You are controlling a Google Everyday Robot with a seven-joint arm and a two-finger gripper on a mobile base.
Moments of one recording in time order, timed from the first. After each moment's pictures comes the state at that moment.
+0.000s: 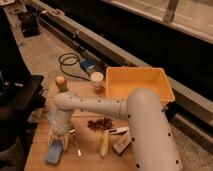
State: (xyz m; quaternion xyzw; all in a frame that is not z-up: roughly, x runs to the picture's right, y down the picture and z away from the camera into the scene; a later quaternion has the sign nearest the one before) arm -0.258 0.292 0.762 -0.35 -0.52 -0.48 0.62
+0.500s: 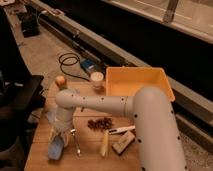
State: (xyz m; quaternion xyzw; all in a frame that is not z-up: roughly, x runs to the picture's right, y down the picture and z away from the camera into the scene) arm -0.237 0.257 0.745 -0.32 -0.48 -0.49 0.65
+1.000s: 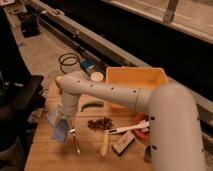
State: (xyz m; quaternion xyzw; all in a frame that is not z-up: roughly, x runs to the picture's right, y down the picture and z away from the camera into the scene) arm -0.199 0.156 0.736 -0.25 -0.44 -0.50 0.70
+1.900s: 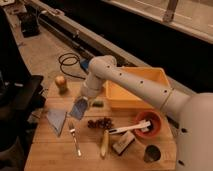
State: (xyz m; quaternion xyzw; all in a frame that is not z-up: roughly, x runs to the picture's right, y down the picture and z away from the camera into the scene) arm -0.114 0.077 0.743 -0.18 -0.41 -0.46 0.77
